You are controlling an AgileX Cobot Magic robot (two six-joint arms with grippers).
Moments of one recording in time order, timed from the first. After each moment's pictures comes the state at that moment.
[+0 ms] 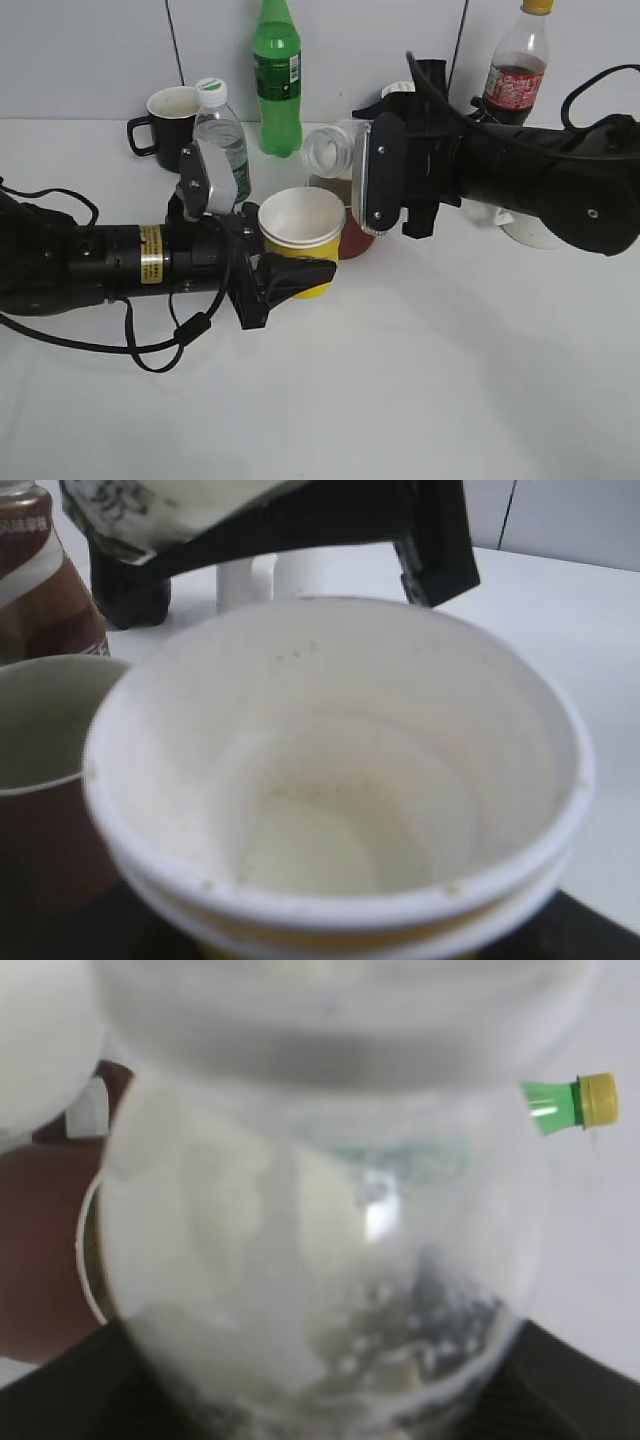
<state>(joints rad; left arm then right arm) -0.42 2.04 -0.78 0.99 -1.07 -0.41 0.52 1.78 -0.84 -0.27 -0.53 -1.08</state>
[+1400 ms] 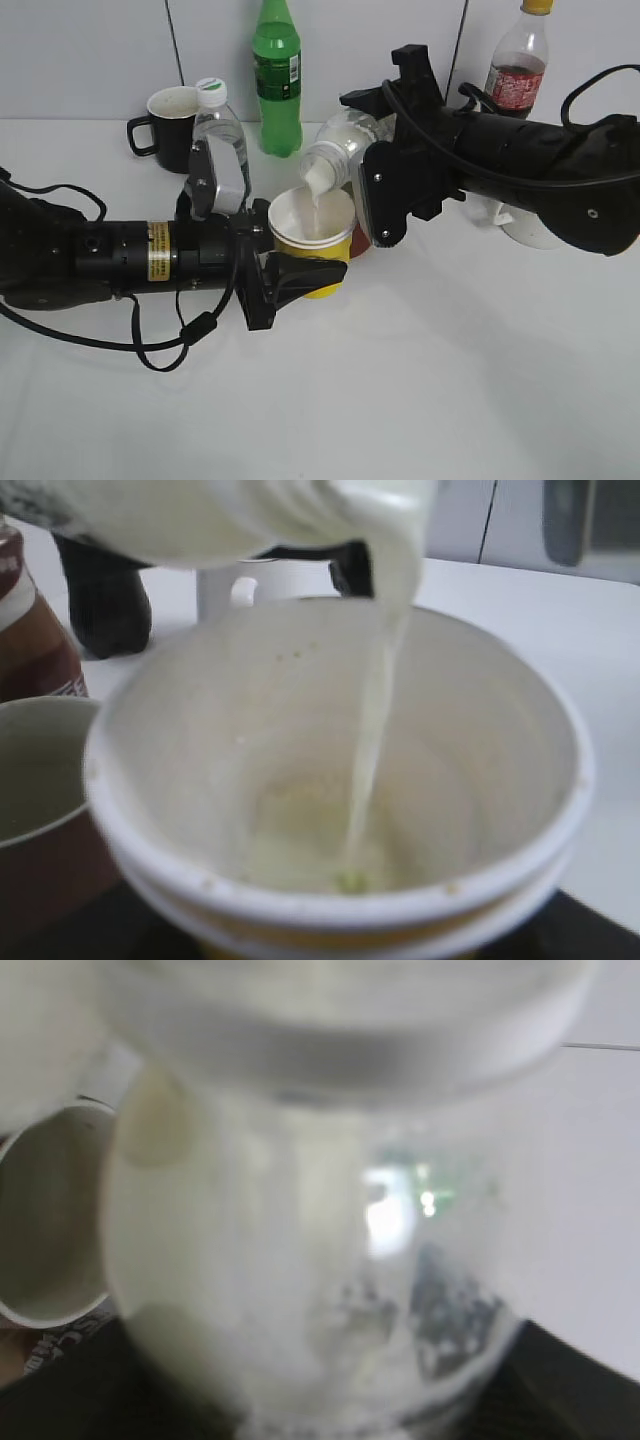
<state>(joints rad) -0.44 2.04 -0.81 1.01 -1.08 -0.41 0.52 1.78 -0.84 -0.27 -0.62 -1.40</state>
